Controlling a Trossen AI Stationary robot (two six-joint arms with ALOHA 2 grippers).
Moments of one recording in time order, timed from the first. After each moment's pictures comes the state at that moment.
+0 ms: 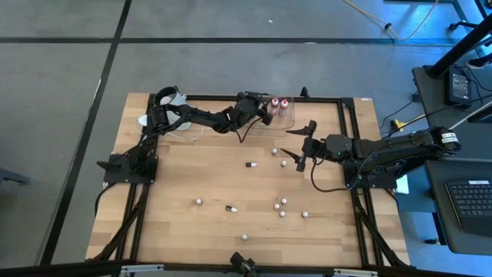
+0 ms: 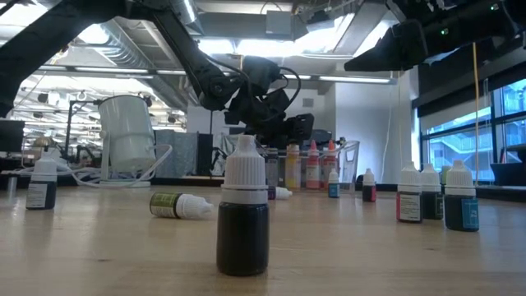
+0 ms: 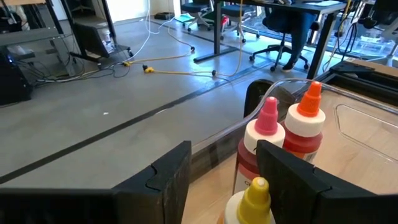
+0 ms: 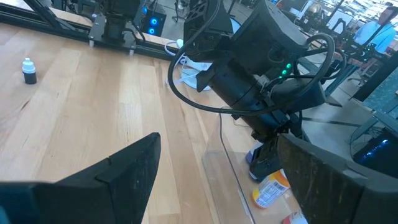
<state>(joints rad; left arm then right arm) 0.40 2.16 1.30 0.60 -0.48 -0.14 0.05 0.95 0.45 0.26 0.41 -0.27</state>
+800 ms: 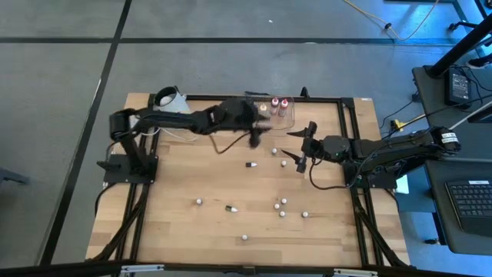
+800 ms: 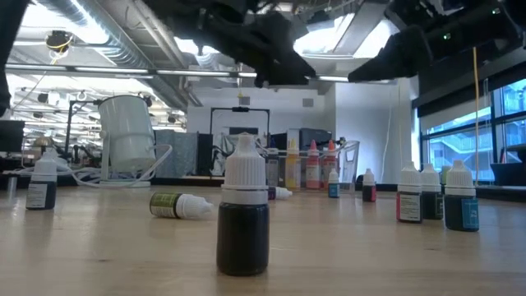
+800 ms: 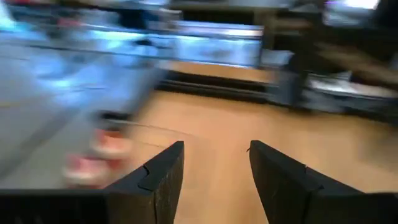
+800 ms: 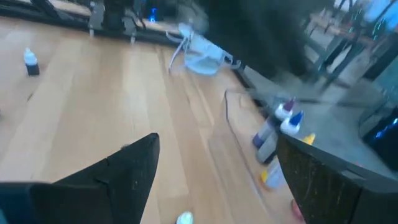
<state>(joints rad) 0.29 1.73 1.20 0.23 0.03 0.01 0.05 0.95 0.46 0.19 0.41 -0.18</state>
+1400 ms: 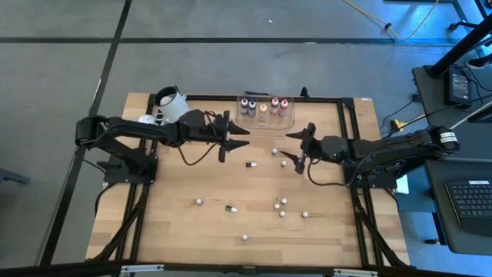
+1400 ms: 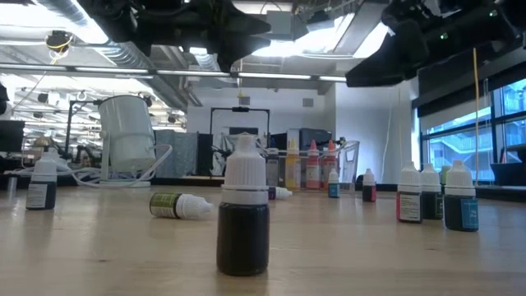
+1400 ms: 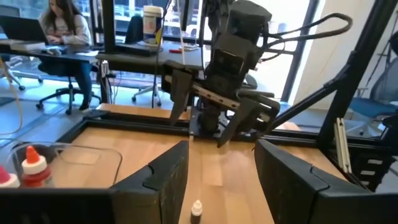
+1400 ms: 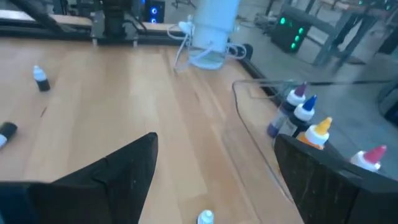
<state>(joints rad) 0.23 1.38 0.72 0.63 0.24 -0.12 0.04 0.97 0.46 0.20 0.39 -0.04</state>
